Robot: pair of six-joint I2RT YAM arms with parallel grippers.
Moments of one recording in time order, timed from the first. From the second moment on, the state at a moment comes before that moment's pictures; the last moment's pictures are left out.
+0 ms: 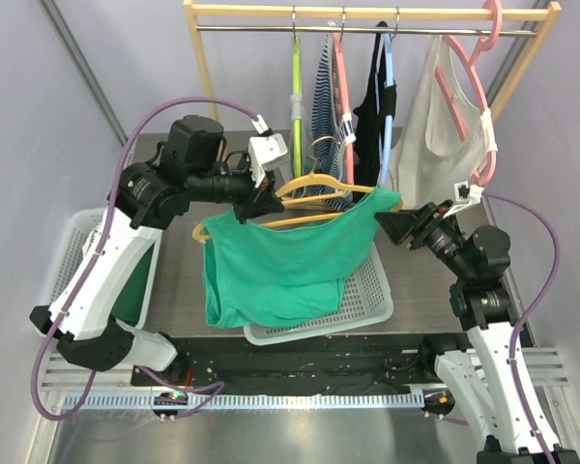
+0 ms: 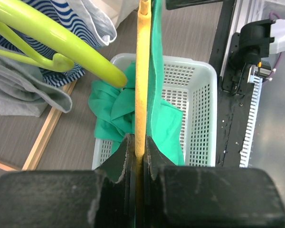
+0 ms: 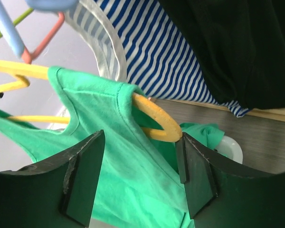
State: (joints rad) left arm -0.68 1.40 1.93 -1.07 0.53 0.29; right arm 0.09 0.60 0.68 -0.03 -0.53 0.63
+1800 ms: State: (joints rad) left arm -0.75 1.40 1.95 -1.05 0.46 0.31; right arm 0.15 0.59 0.74 -0.09 -0.50 0.50
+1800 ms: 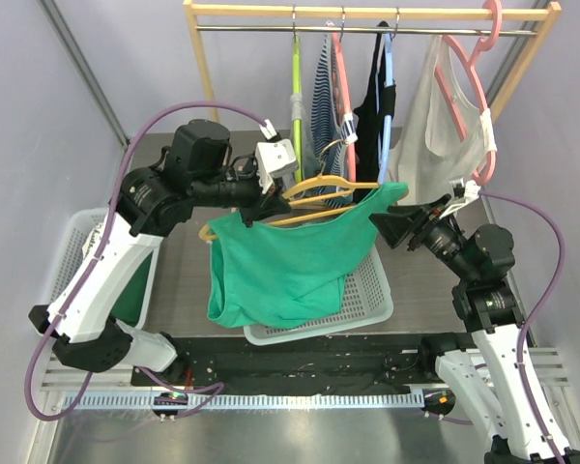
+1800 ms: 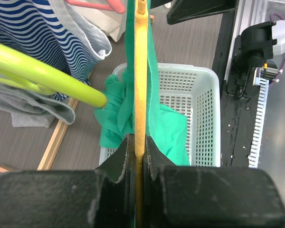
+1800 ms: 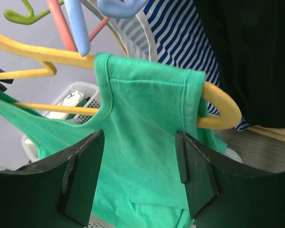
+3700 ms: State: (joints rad) left arm -0.82 1.31 1.90 -1.09 0.38 0.36; right arm 0.15 0.53 0.80 -0.29 -0.34 0.52
